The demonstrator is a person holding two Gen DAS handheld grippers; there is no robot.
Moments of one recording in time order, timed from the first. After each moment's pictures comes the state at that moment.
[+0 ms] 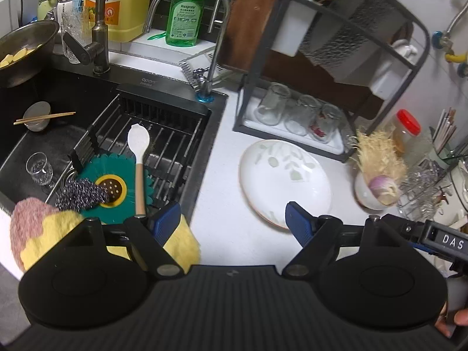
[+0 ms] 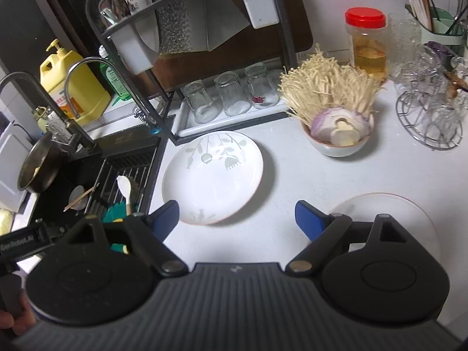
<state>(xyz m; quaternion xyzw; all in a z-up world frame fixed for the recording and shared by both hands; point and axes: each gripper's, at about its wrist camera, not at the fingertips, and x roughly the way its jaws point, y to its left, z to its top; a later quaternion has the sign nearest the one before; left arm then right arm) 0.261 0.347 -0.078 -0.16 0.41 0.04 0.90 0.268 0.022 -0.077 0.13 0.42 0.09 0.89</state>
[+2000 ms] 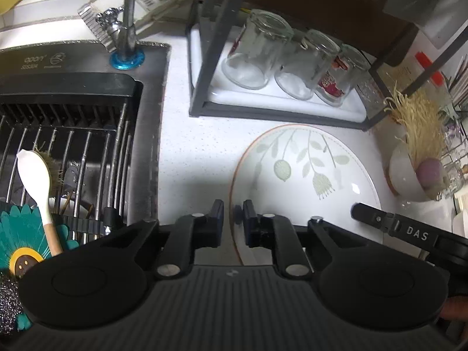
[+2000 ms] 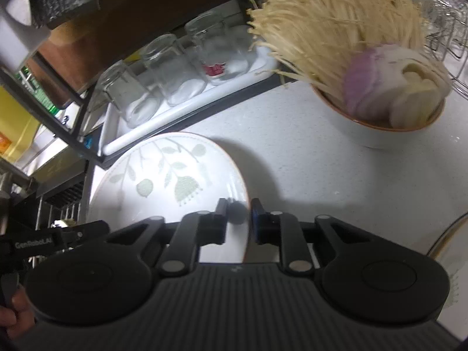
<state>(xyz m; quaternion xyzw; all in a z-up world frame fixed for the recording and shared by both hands) 0.471 0.356 -0.209 -0.12 0.52 -0.11 0.84 0.394 0.047 -0.201 0.18 0.45 0.00 0.87</state>
